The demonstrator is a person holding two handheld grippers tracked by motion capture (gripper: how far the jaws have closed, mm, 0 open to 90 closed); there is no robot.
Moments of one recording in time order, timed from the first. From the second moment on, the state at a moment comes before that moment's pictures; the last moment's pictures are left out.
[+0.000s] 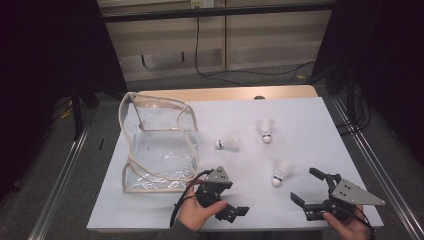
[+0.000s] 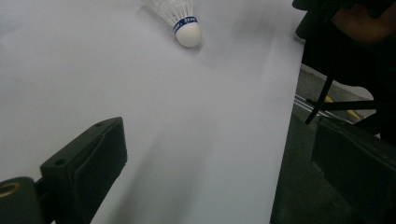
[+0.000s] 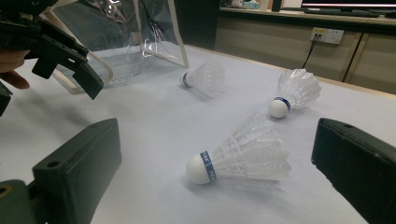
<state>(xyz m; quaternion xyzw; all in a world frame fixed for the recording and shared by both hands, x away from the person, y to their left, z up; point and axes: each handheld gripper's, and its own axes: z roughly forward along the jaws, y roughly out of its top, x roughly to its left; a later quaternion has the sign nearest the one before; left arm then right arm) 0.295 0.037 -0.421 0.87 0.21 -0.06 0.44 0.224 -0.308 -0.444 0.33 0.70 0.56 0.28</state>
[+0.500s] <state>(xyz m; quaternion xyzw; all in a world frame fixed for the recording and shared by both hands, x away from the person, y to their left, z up) 0.292 0.059 -0.420 0.87 0.21 -0.06 0.45 0.227 -0.309 -0.445 0.34 0.70 0.56 0.27</state>
